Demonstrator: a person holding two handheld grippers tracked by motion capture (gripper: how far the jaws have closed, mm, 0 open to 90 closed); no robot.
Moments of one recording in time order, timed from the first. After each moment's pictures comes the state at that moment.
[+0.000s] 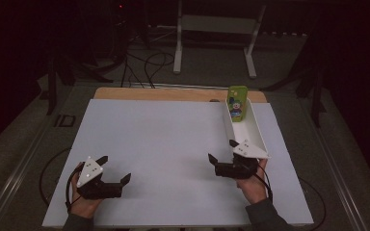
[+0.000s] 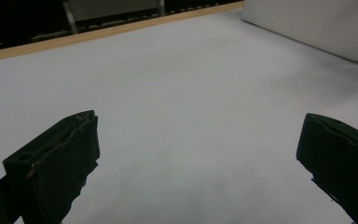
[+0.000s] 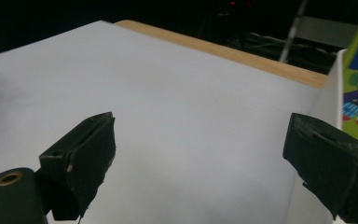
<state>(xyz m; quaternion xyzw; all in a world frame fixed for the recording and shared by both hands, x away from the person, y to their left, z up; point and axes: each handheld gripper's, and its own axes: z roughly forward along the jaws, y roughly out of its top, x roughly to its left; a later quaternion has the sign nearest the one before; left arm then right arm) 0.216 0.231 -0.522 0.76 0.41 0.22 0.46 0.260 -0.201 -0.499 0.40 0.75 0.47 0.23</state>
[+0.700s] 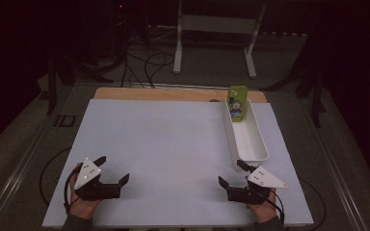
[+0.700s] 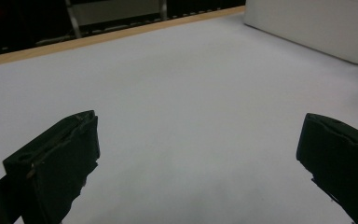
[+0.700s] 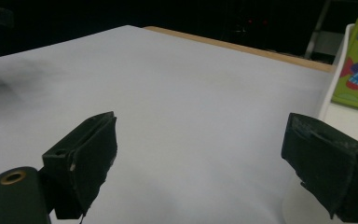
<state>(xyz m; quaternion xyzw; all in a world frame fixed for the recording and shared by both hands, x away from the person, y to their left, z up) 0.213 0.235 -0.523 0.76 0.41 0.22 0.46 0.205 -0.236 -0.536 0.37 0.73 0.52 0.22</state>
